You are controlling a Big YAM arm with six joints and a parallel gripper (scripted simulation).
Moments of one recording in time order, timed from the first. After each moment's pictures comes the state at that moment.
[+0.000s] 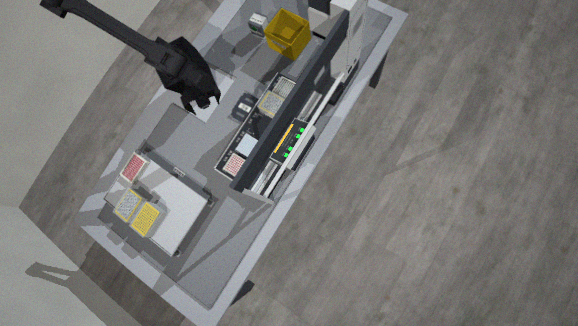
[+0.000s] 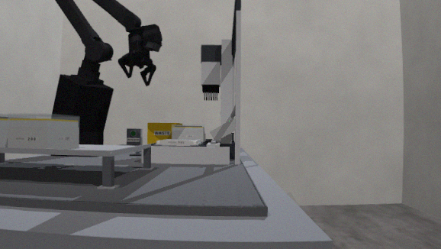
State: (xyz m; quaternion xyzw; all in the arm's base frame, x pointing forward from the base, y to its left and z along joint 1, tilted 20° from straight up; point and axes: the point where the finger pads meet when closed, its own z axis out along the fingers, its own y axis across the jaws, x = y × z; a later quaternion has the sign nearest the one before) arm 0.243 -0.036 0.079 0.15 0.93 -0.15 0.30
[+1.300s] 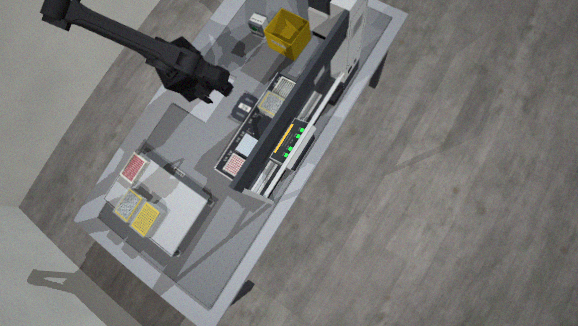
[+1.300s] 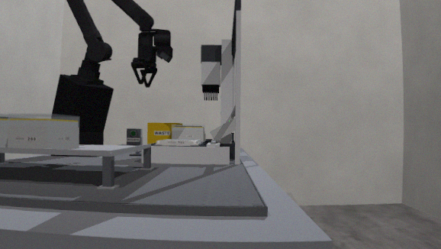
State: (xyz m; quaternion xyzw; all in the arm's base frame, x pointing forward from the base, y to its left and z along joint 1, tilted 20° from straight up) arm 0.232 0.039 0.062 -0.08 0.98 -0.08 0.16
